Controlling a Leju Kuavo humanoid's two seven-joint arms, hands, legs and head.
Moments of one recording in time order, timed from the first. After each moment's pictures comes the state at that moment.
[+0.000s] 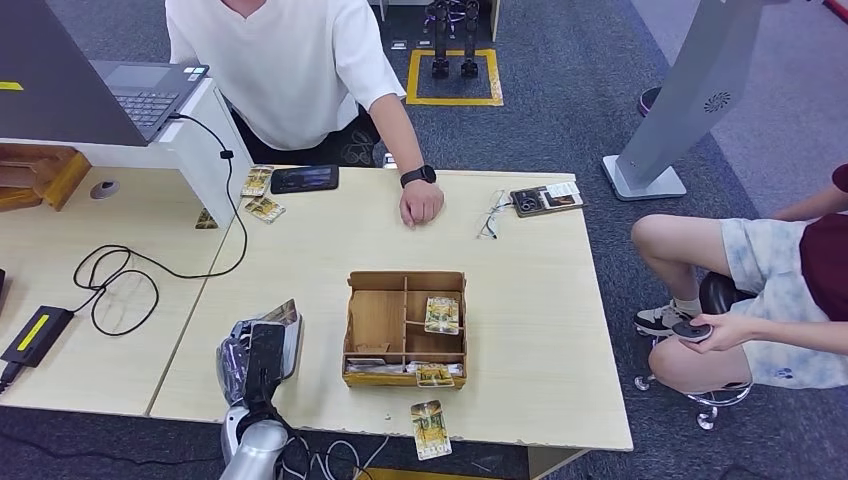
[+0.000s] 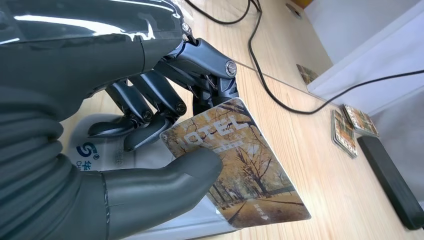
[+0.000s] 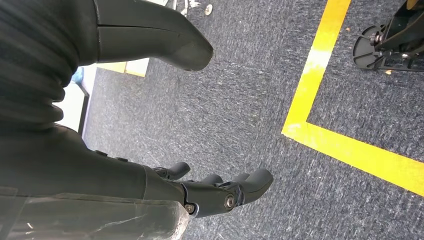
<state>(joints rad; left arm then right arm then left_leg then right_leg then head) -0.22 -0.24 0.23 -0.86 -0.46 0.67 -0.39 -0.05 0.13 -1.20 -0.24 1.54 -0.02 0.10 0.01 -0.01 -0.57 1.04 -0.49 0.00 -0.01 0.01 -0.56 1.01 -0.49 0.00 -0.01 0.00</state>
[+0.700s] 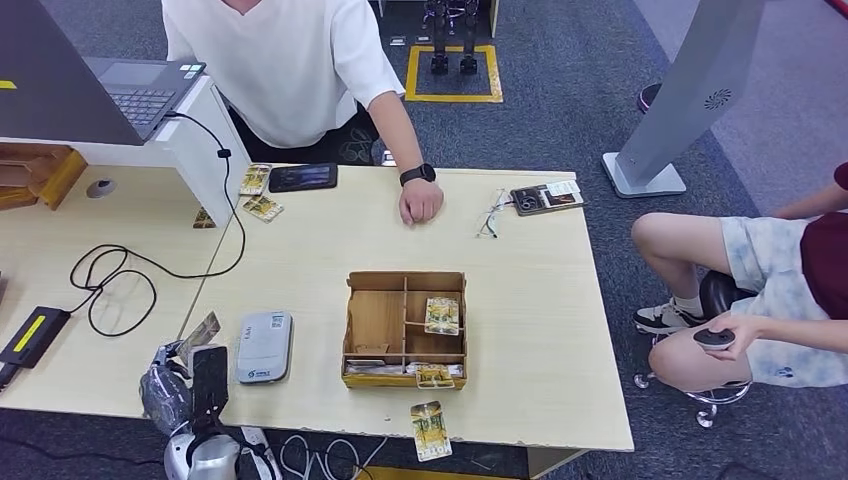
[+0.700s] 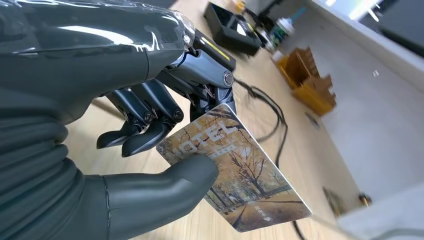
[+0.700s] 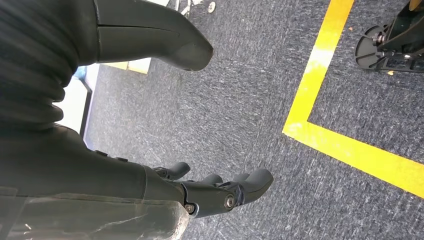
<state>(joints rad) -0.22 -0.31 0.73 -0.96 -0.67 0.67 -0.70 -0.05 0.13 -1.20 -0.24 1.56 -0.03 0.10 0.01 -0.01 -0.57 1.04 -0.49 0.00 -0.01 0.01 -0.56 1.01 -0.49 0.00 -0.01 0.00</state>
